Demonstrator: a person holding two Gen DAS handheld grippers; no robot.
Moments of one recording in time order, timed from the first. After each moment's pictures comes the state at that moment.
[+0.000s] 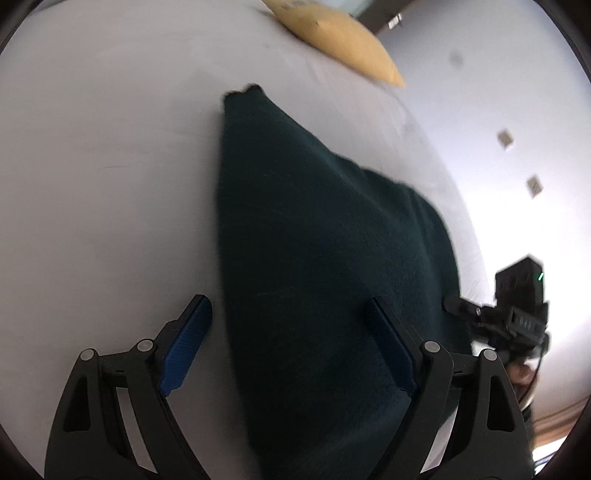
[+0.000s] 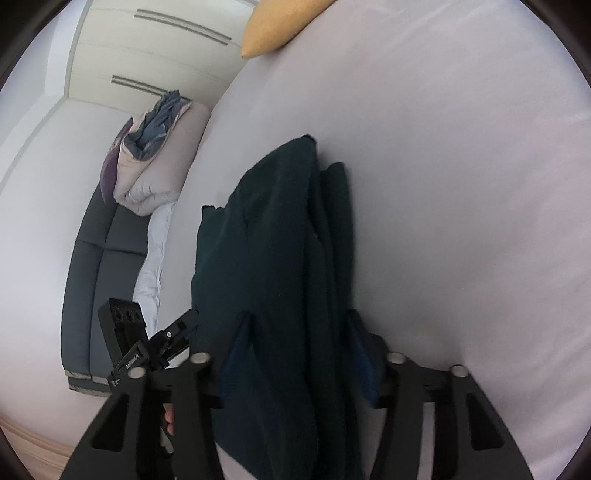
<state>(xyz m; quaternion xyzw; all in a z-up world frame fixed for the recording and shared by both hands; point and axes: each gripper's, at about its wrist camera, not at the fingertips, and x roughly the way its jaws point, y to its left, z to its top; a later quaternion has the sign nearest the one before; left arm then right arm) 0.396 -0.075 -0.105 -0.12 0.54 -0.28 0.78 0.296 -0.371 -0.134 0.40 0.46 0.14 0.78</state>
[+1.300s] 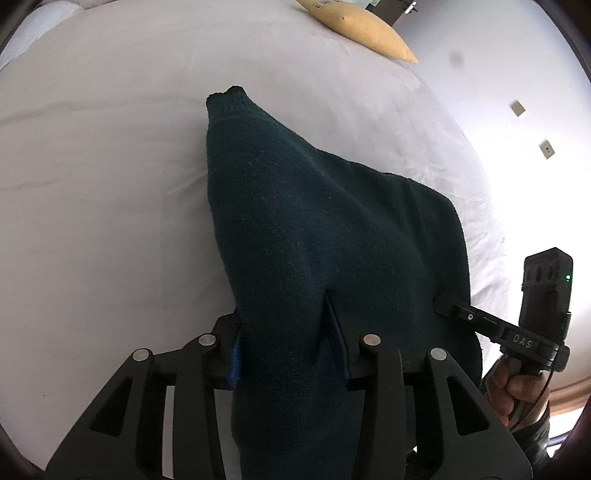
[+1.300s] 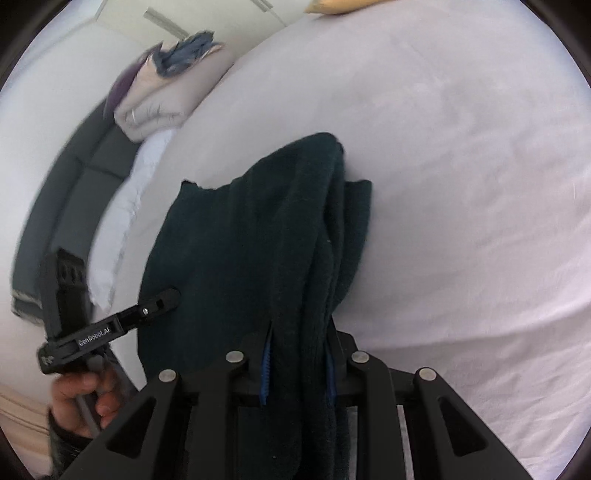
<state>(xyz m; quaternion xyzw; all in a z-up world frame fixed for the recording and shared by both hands) 0.176 0.029 -0.069 -0.08 0.56 -0.22 0.80 0.126 -0.190 -0.126 0.28 0.49 0.13 0.81</state>
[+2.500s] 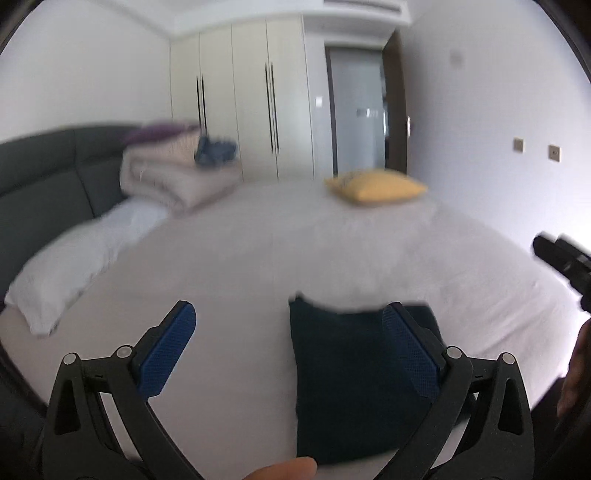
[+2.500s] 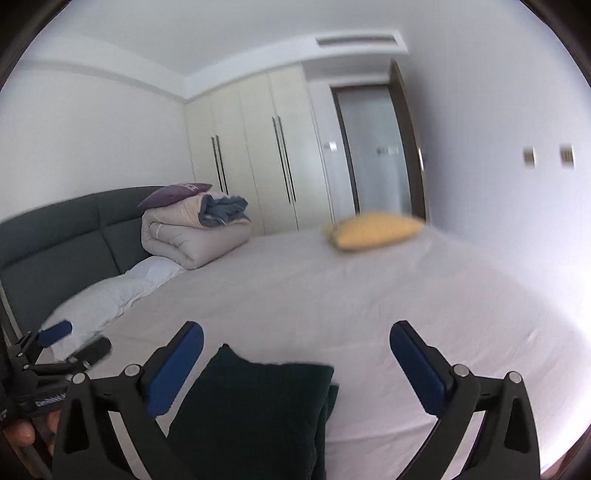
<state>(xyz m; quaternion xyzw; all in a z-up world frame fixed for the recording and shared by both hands) -0.004 0.052 0.096 0.05 0.22 -0.07 0.97 -0.045 -0.155 0.065 0.07 0.12 -0.01 0.99</state>
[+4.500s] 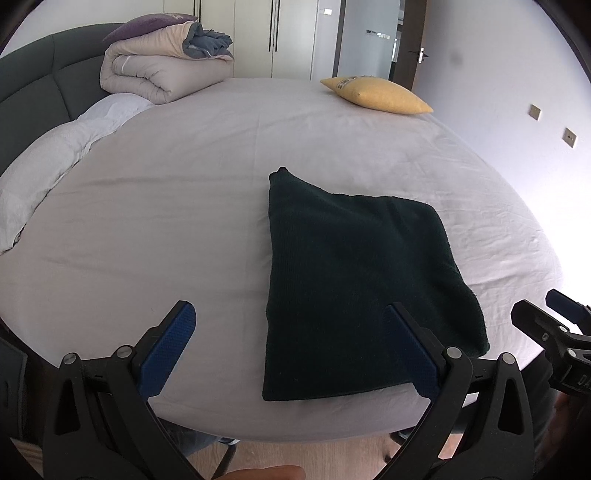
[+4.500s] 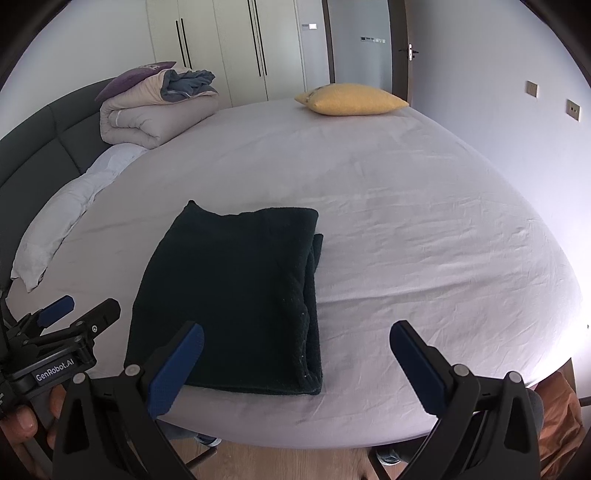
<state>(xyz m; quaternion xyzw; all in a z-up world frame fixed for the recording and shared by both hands) 0.039 0.034 -0.017 0.00 0.40 -0.09 0.91 -0.016 -0.132 -0.022 0.07 0.39 -0.05 0.92</state>
